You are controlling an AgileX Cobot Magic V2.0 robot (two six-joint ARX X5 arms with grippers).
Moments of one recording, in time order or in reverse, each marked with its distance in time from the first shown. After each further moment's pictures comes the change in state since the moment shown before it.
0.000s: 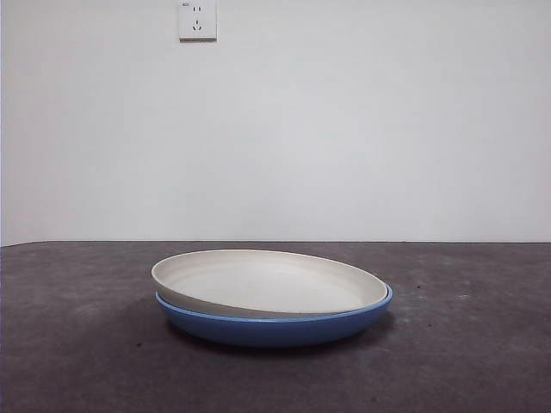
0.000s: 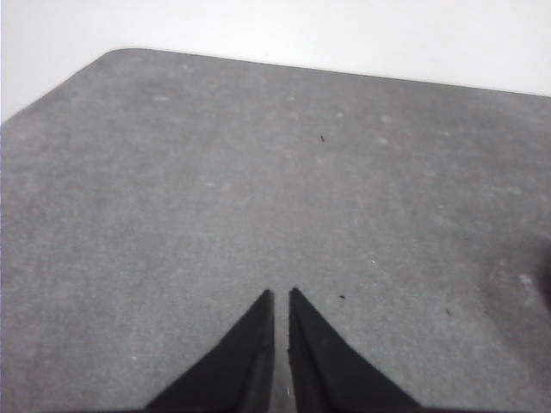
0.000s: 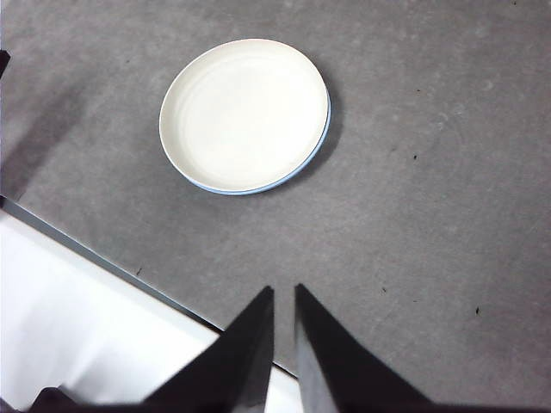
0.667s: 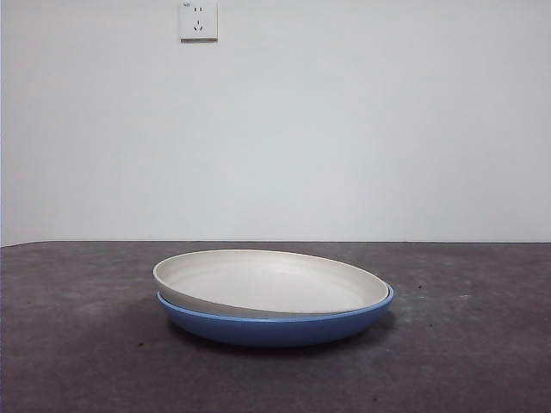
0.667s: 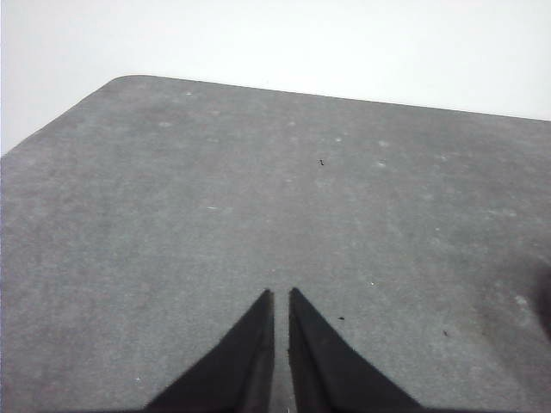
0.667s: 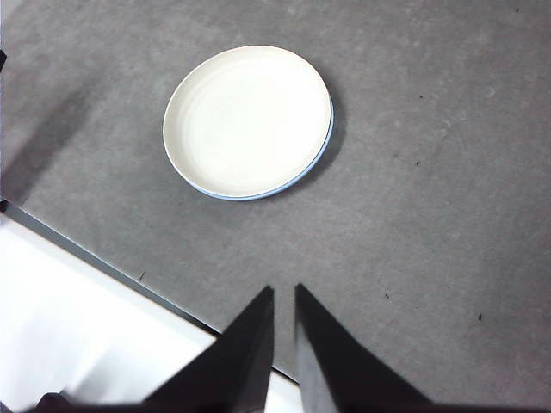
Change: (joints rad) left arm 0.000 -0.043 0.000 0.000 0.000 0.000; right arm 0.000 0.000 0.000 0.012 0.000 0.000
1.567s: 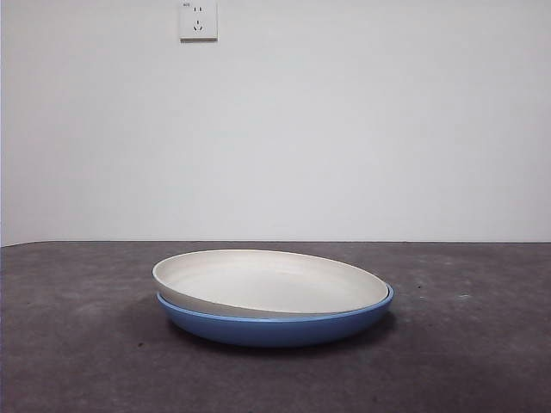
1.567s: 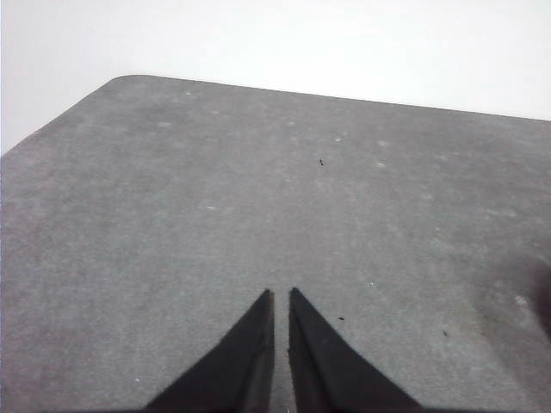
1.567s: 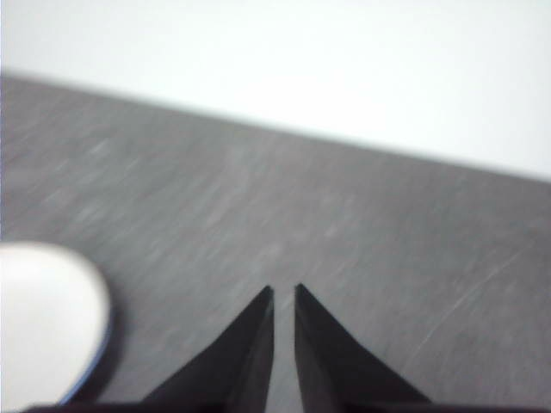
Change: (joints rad) left arm 0.000 0.000 0.000 0.000 0.000 0.000; right arm -0.467 -0.269 -0.705 0.981 0.024 -0.374
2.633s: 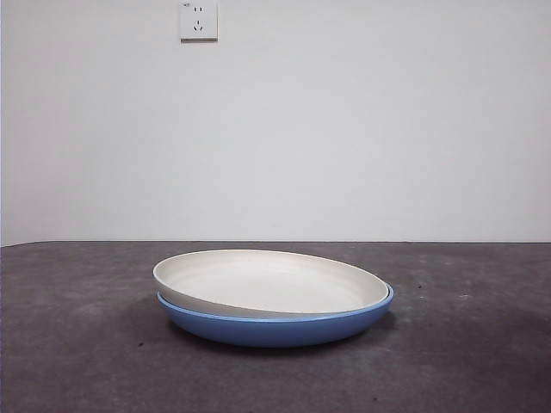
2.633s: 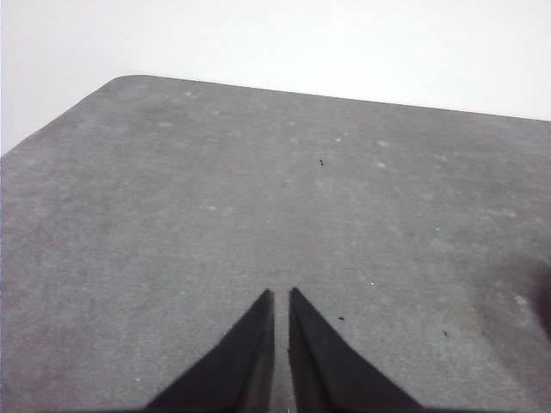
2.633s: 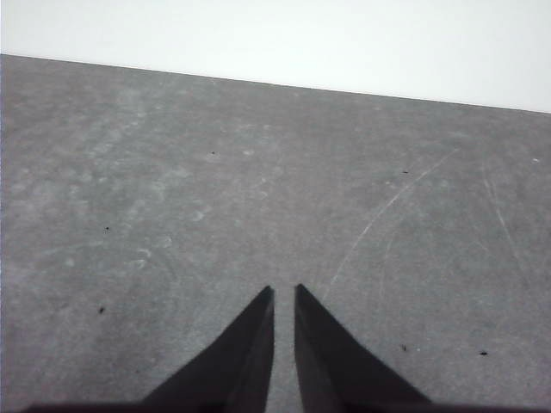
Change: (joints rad) left arm 0.000 0.000 0.000 0.000 0.000 0.000; right arm -0.167 -0.314 -0.479 0.169 0.025 0.017
